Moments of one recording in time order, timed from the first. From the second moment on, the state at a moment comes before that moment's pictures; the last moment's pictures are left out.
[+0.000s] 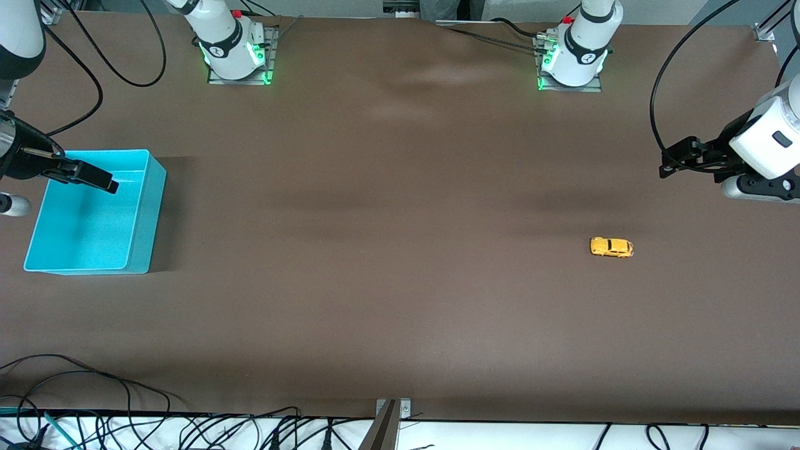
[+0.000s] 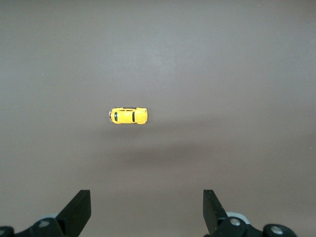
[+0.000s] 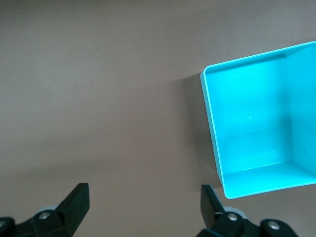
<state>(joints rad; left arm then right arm) 0.12 0.13 -0.18 -1.48 0.00 1.52 0.01 0.03 0.14 -0.07 -1.56 0.04 1.64 0.15</state>
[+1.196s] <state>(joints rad) 0.22 0.30 -0.16 -1.54 0.00 1.69 0.69 0.03 0.14 -0.07 -1.56 0.04 1.64 0.15</state>
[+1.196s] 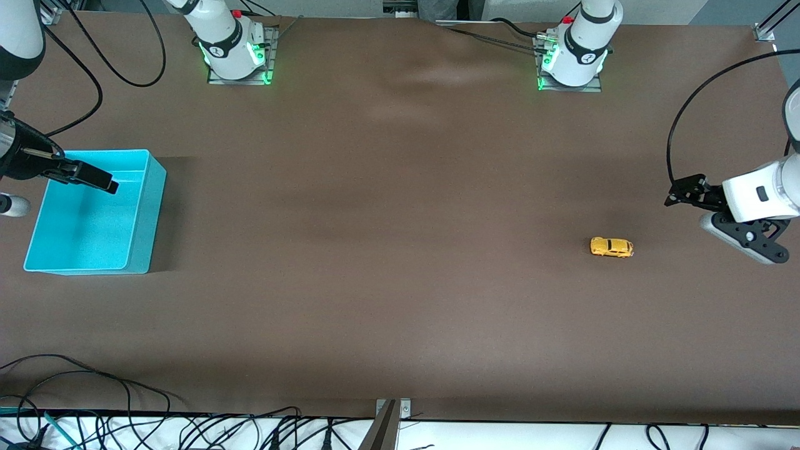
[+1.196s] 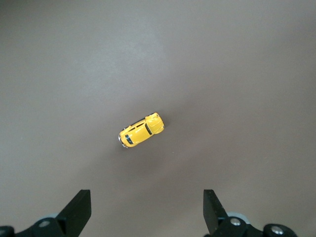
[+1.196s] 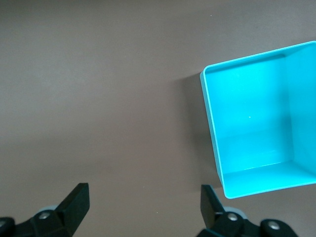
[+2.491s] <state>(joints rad) 0.23 0.42 -0.17 -2.01 0.17 2.40 1.38 0.03 0.14 -0.07 -1.56 0.04 1.64 0.15</state>
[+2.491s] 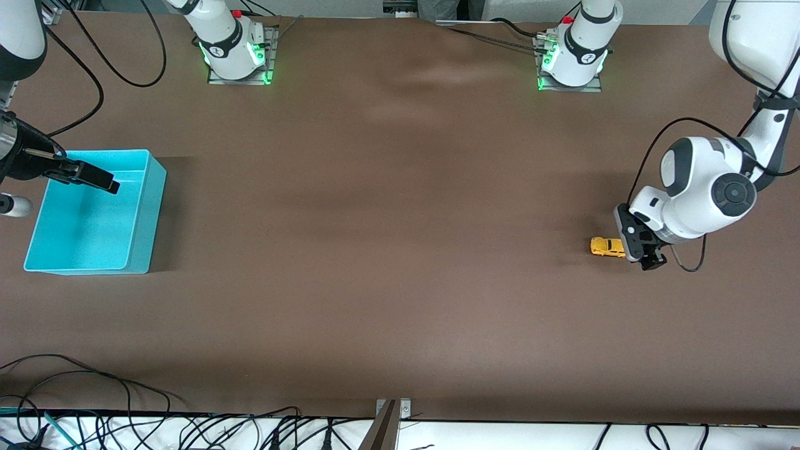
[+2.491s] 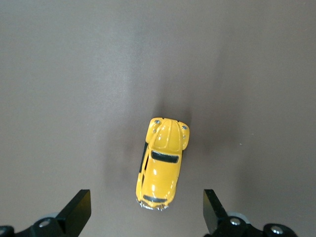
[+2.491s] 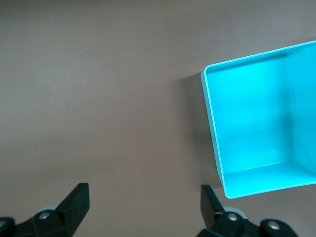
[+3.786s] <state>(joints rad) 0.24 0.47 -0.17 -2.13 0.28 2.63 1.45 0.05 0.16 -0.06 -1.58 -0.01 1.64 -0.02</state>
